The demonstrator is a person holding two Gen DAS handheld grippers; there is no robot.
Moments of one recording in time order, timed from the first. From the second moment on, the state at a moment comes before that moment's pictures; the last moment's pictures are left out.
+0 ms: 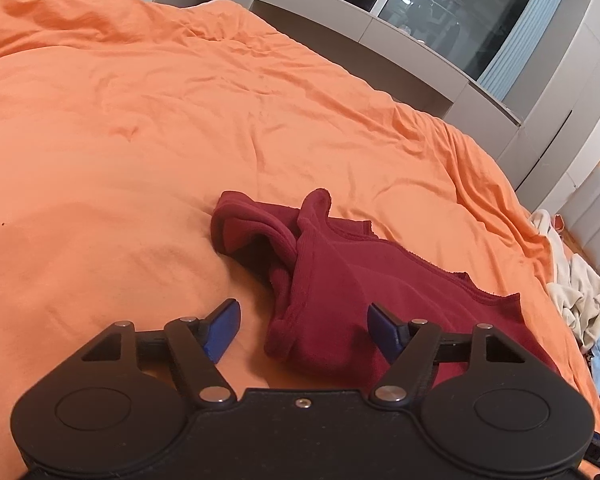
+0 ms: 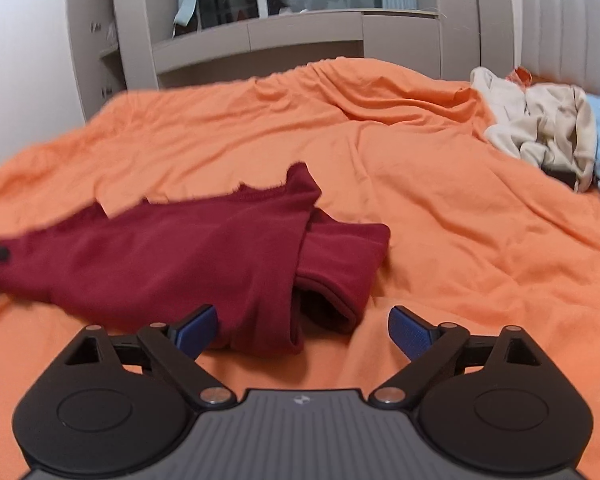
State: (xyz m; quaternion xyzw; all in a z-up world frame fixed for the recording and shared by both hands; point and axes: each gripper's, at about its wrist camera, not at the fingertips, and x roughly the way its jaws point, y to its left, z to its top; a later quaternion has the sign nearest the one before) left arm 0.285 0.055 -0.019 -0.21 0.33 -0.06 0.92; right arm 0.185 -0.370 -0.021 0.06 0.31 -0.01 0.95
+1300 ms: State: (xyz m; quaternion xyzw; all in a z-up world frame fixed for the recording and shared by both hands) left arm 0.304 0.045 -0.027 -0.21 0.33 -0.06 0.92; right arm 0.246 -0.293 -0.004 -0.05 0.21 0.14 0.97
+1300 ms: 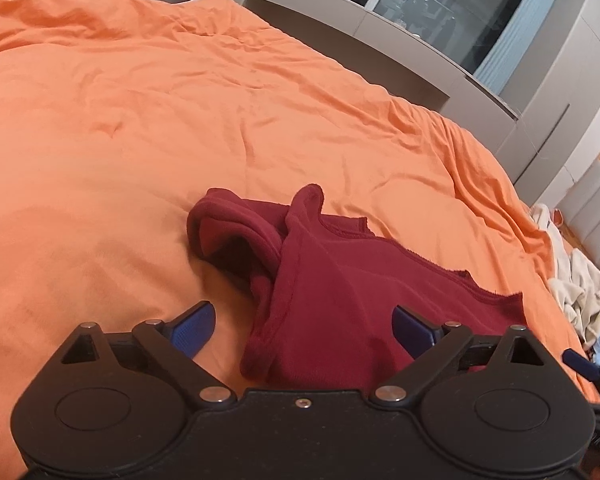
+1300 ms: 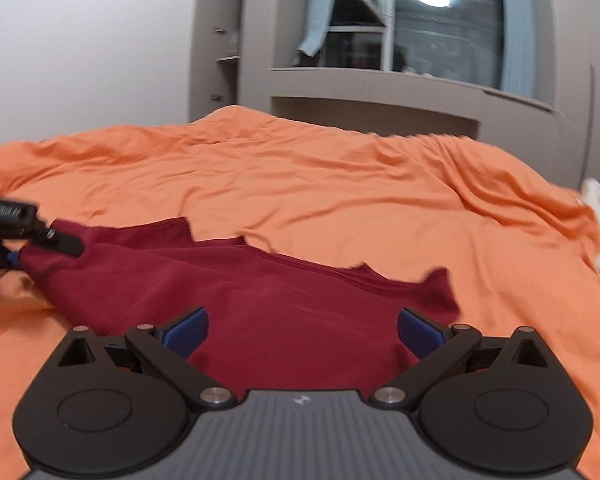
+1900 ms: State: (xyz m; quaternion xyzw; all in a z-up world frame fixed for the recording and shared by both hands) left arm 0.346 0.055 -0.034 -0.23 0.34 -0.02 0.91; right arm 0.260 -0.268 -0.041 -0.08 0.24 0.12 0.96
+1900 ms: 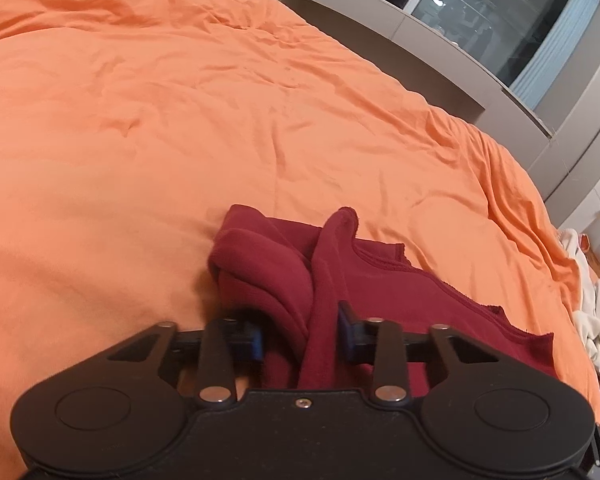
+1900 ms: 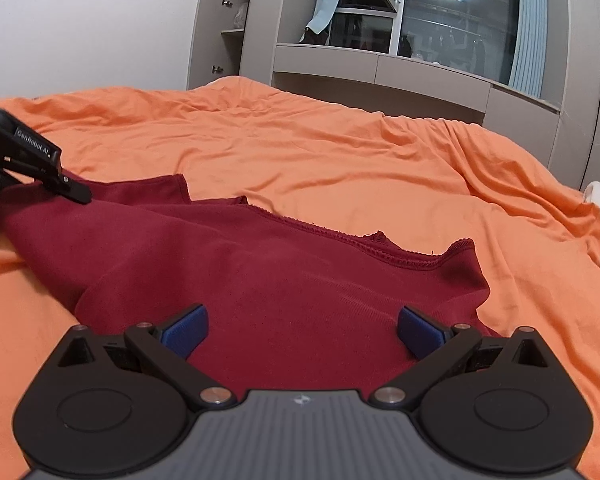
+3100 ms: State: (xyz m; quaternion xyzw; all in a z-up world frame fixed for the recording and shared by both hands) left arm 0.346 0.038 -0.018 -0.20 0.32 -0.02 0.93; right arm 0.259 -0.242 -0.042 -0.14 0.21 0.11 0.96
